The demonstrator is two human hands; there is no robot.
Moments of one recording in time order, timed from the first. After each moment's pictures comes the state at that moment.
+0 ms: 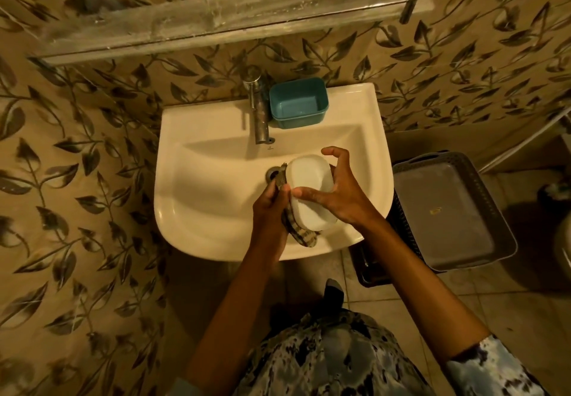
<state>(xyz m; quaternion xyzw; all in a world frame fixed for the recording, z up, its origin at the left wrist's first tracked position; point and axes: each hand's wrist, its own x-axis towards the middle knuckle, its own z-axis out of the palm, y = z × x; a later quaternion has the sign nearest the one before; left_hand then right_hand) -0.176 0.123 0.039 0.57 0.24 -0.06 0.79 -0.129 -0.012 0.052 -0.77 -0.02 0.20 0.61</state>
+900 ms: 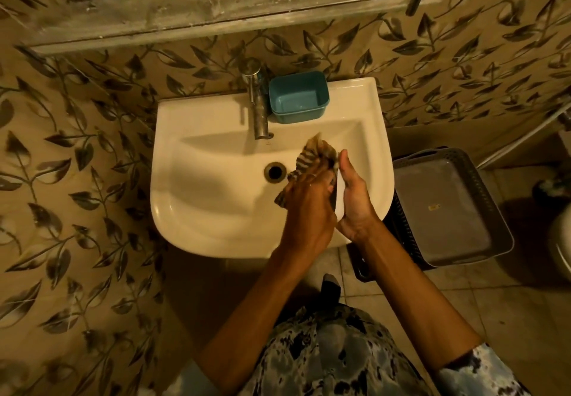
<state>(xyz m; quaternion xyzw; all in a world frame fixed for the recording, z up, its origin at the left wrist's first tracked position) -0.172 0.071 0.076 0.91 0.02 -0.01 0.42 -0.138 -0.003 0.038 -0.39 0.14 0.22 0.88</state>
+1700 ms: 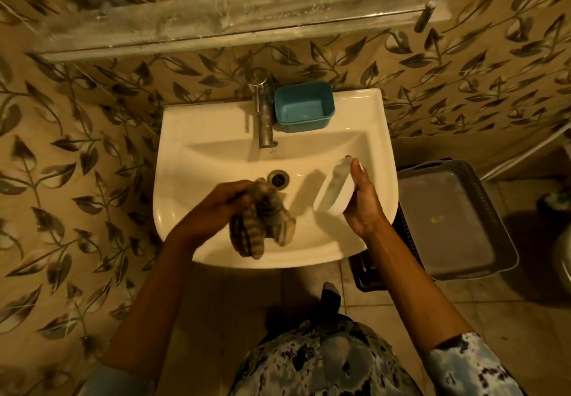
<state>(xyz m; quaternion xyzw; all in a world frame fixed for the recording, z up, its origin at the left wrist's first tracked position) -0.148 0.236 0.065 0.78 0.01 -0.22 0.58 -0.109 -0.021 0.010 -0.46 0.24 0.16 0.84</state>
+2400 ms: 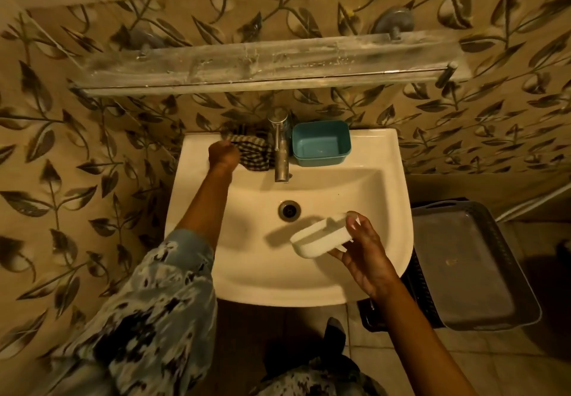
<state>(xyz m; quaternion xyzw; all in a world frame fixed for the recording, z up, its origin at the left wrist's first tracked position) 0.029 0.279 0.013 0.80 0.36 0.00 0.49 -0.126 -0.015 0.004 -0.40 0.19 0.23 0.87</state>
